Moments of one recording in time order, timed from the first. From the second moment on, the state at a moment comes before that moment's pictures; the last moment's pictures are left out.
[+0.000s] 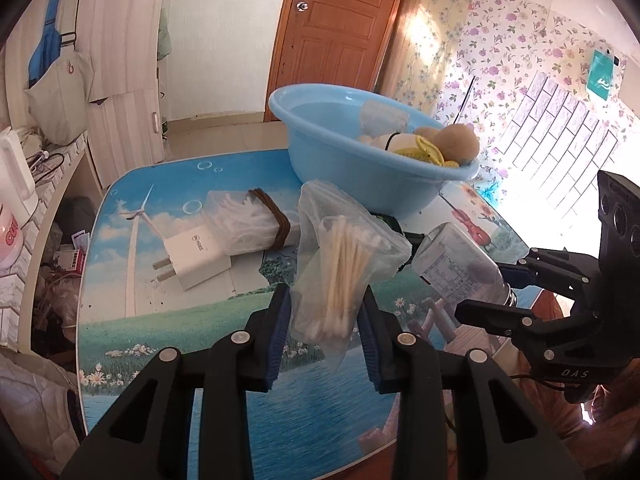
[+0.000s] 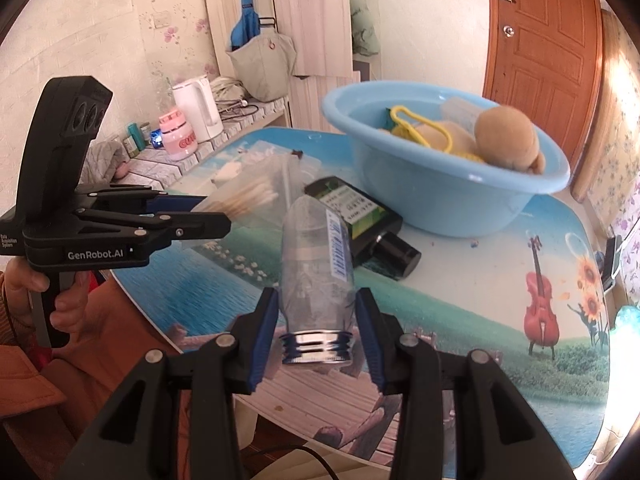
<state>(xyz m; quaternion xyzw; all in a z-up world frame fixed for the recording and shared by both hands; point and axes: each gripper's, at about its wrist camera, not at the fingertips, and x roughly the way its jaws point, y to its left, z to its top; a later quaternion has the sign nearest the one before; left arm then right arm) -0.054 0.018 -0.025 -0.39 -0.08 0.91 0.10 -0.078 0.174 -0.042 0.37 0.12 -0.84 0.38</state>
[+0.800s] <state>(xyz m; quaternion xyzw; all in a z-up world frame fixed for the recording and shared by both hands) -0.088 0.037 0.036 -0.34 -0.08 0.93 0.13 -0.109 0.203 0.003 0.31 0.06 -0.88 0.36</state>
